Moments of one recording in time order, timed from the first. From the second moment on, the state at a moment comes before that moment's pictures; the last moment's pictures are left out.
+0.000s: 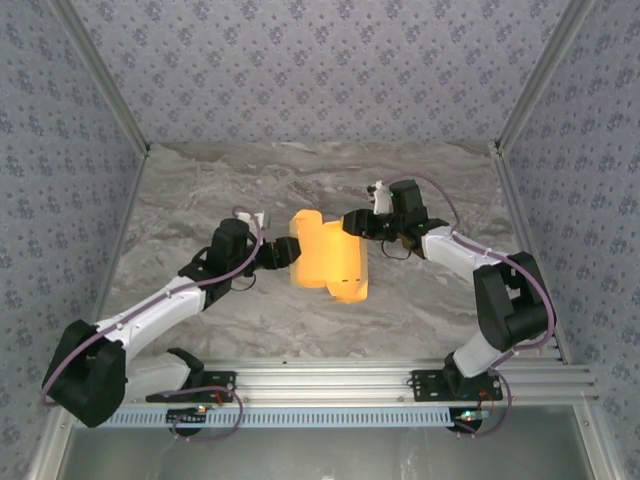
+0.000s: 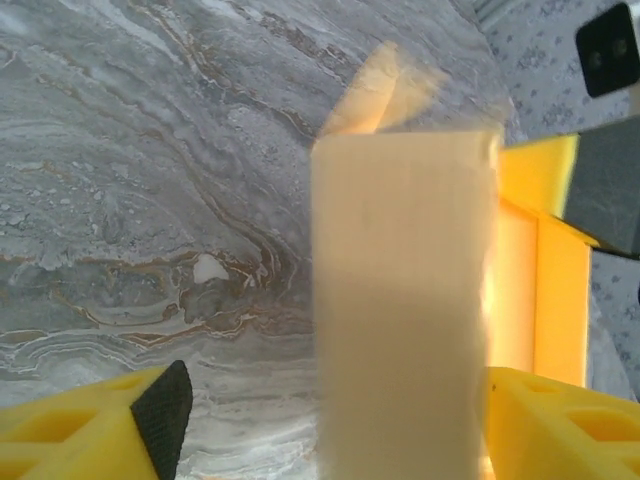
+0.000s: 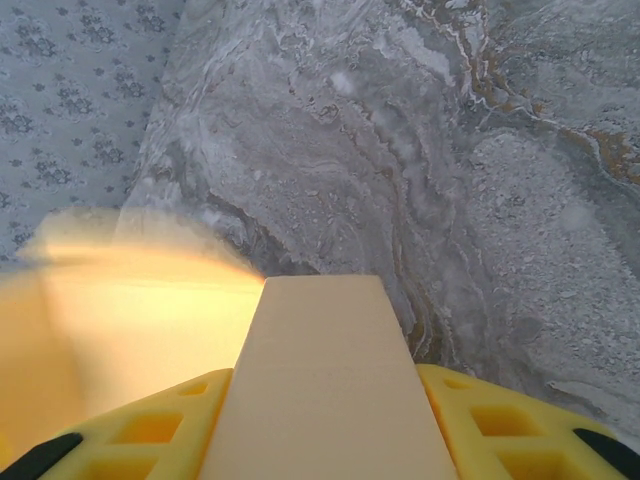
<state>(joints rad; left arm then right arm) -0.56 1.18 0.63 0.02 0.24 -0.64 0.38 1.58 0.93 0.00 -0.59 0.51</state>
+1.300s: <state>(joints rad) -0.60 1.22 0.76 -0.17 0.20 -0.43 0.39 1.58 0.94 -0.07 -0.59 0.48</state>
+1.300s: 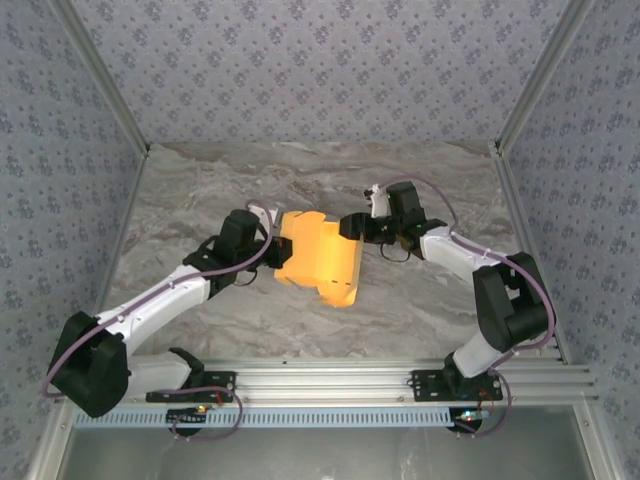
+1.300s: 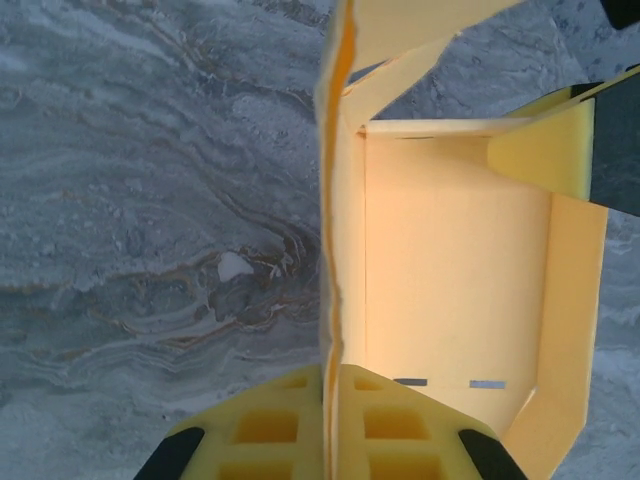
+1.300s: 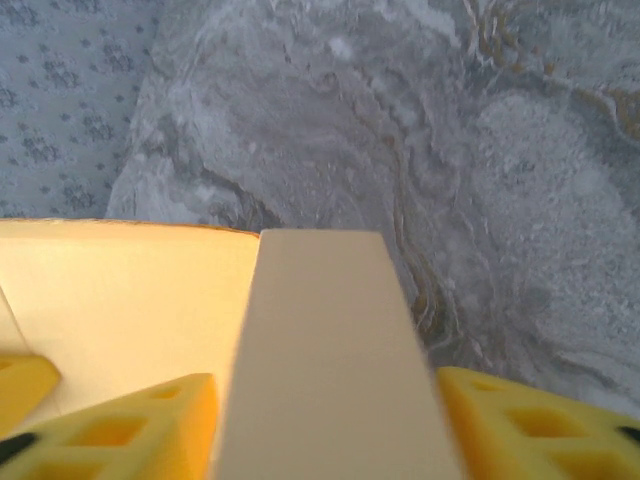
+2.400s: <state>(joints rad) -0.60 1.25 0.81 -0.23 0.26 -0.30 0.36 1.73 1.13 -0.37 -0.72 0.42</state>
